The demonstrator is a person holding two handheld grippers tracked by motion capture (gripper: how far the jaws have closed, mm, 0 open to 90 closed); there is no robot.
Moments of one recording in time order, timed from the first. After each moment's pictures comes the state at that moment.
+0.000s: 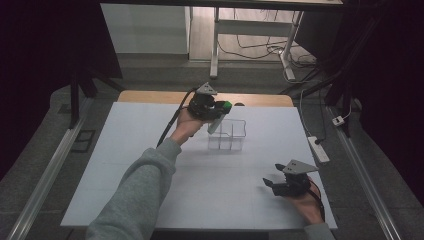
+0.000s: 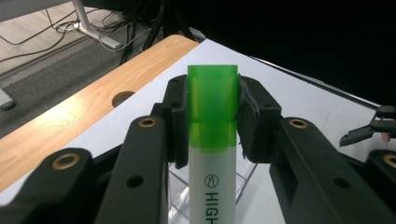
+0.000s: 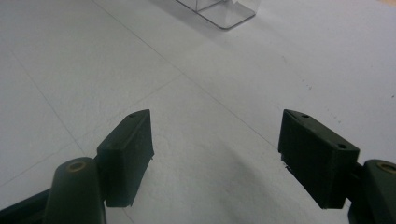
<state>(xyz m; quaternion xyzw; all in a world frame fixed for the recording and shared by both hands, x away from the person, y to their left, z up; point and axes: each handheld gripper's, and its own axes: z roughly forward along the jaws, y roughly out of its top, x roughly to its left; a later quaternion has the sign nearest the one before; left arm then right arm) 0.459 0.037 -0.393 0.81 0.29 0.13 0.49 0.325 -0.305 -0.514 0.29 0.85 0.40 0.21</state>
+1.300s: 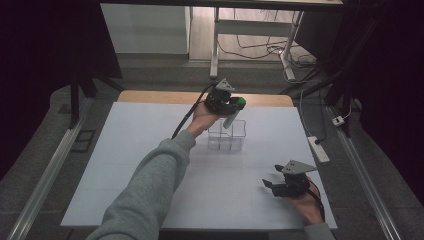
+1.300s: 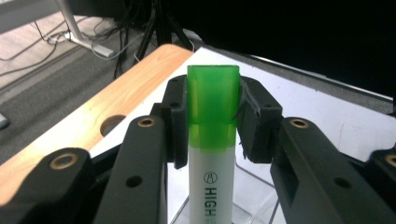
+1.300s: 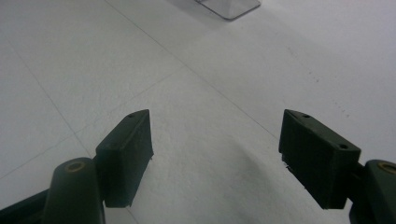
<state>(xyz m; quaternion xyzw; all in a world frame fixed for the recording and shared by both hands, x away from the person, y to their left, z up) 0.489 -0.006 -0.400 0.83 0.26 0.14 0.48 0.326 -0.305 -0.517 0.29 0.85 0.38 0.20</state>
